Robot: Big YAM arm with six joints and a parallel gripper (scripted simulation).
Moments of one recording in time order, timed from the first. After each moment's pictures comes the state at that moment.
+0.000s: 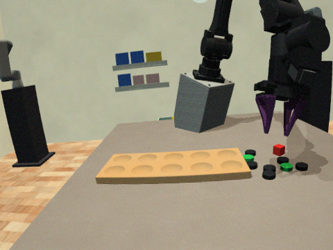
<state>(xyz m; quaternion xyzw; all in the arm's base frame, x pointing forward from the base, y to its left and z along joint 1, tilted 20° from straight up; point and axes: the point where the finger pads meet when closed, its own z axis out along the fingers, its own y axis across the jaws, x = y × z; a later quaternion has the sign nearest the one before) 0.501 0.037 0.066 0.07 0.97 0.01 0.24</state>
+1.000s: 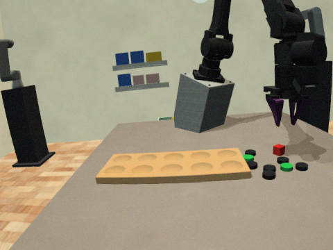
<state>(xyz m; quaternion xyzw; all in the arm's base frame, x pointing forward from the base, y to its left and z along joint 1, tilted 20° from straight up) 0.402 0.125 0.039 0.03 0.98 0.11 0.14</state>
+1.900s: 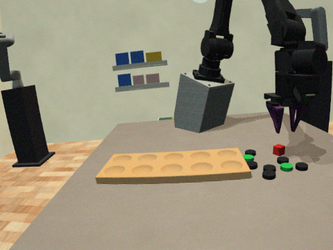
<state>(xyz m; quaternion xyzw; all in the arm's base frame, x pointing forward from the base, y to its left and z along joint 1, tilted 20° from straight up) 0.408 0.129 0.022 0.02 0.98 0.11 0.14</state>
